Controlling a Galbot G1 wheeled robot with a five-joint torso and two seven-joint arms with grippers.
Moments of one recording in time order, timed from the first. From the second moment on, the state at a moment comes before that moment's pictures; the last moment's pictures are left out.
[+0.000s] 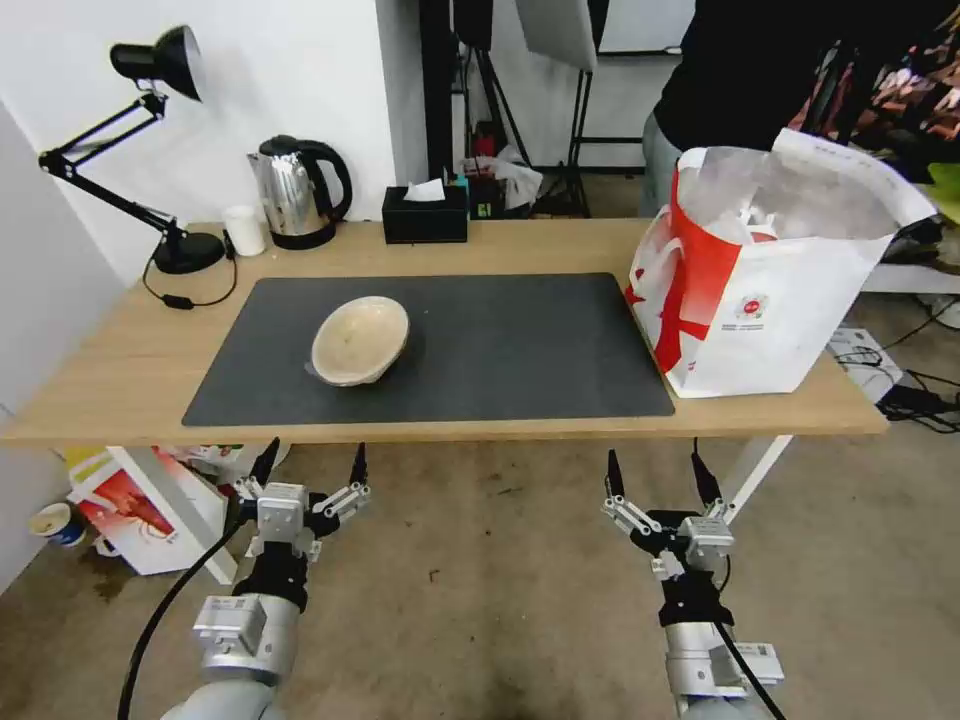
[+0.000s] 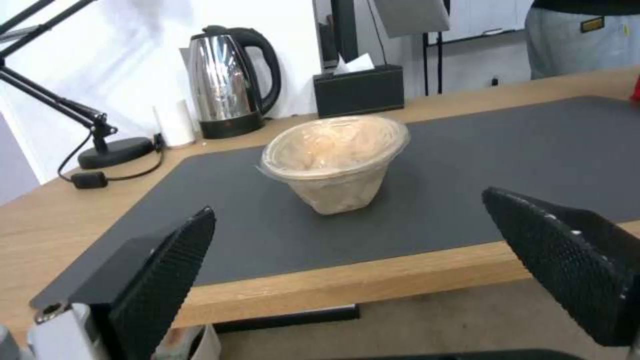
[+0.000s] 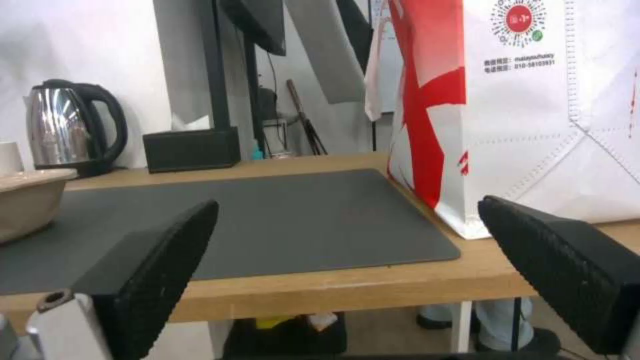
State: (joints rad) left arm 1.80 -1.50 -0.55 -2.30 0.00 0.00 0.00; right arm -1.65 0.99 0.12 2.12 0.15 0.38 0.64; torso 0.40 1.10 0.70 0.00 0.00
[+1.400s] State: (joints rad) left arm 1.80 -1.50 -0.55 -2.30 0.00 0.00 0.00; right arm -1.65 0.99 0.12 2.12 0.15 0.38 0.64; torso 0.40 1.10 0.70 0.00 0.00
